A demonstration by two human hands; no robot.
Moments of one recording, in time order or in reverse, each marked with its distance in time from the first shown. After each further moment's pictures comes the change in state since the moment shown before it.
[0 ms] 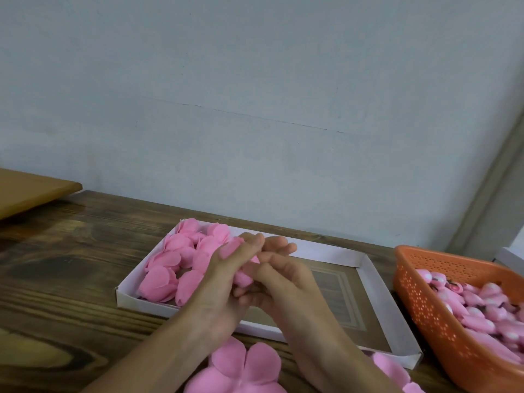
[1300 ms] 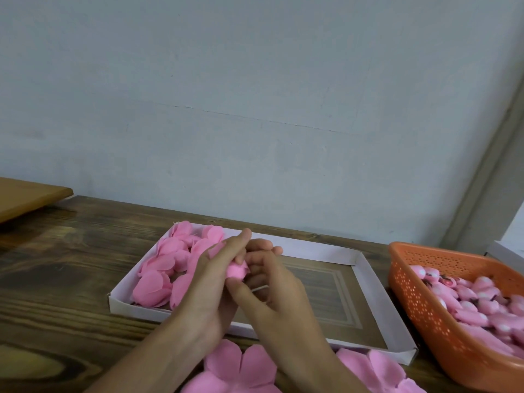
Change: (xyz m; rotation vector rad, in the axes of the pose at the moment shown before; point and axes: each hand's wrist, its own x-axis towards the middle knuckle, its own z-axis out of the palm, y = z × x) left_hand 0.004 -0.003 0.000 -0.035 0.069 0.040; right_hand 0.000 0.022 0.004 -0.471 0.124 -0.267
